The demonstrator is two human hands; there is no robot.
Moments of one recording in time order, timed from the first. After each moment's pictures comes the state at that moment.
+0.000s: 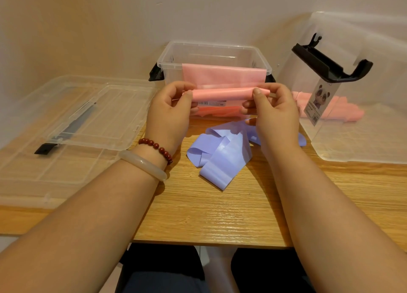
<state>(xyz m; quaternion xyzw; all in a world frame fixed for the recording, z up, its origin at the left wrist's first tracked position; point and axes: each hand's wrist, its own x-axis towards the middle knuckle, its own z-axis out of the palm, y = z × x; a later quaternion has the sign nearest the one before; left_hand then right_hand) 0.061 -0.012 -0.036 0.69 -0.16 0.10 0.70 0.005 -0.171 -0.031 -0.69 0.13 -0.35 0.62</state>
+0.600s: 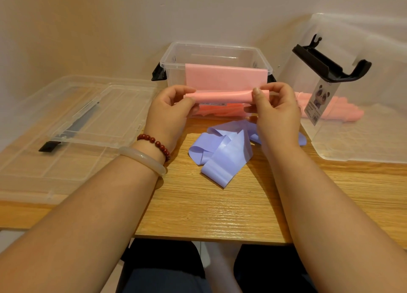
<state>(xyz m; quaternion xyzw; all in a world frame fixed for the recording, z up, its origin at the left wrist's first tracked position) 0.064 -0.008 -0.035 0.65 -0.12 0.03 0.75 0.005 -0.172 -0.034 -0.71 0.14 -0.38 0.58</state>
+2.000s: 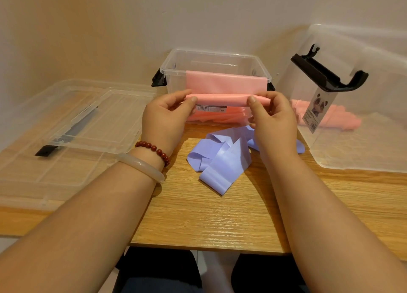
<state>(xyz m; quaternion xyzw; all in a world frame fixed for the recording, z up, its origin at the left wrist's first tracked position) 0.066 -0.004 -0.038 0.69 -0.14 0.11 0.71 0.005 -0.171 -0.034 -0.73 0.13 -0.37 0.55</state>
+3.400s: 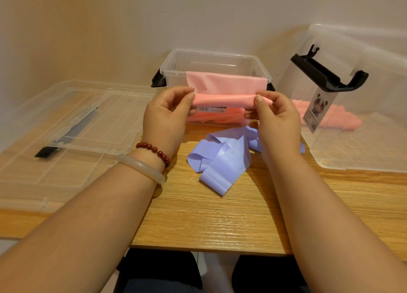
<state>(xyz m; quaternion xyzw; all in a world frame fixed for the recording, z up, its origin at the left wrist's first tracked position) 0.063 -0.006 -0.036 0.68 -0.16 0.13 0.71 0.005 -0.174 -0.033 -0.69 0.13 -0.36 0.62</state>
